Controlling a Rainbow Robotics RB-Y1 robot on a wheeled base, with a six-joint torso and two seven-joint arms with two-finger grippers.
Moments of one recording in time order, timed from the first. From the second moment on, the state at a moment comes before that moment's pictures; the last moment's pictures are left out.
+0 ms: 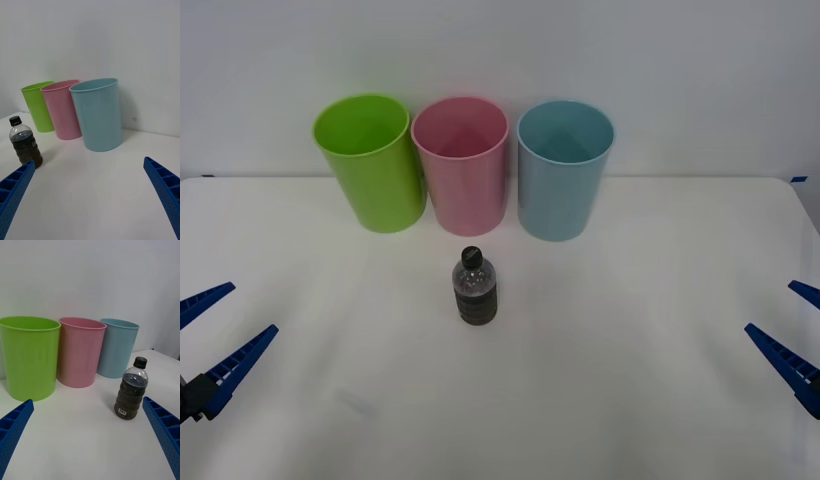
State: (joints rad) right arm 0.35 -0.40 -0.52 -1.66 0.96 -1.22 0.00; left arm 0.35 0.40 0.52 -1.66 -0.96 -1.22 0.00
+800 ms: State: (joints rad) right arm 0.42 -0.42 -0.49 -1.71 0.97 -1.19 0.01; left arm 0.35 0.40 0.52 -1.66 -0.96 -1.22 0.00
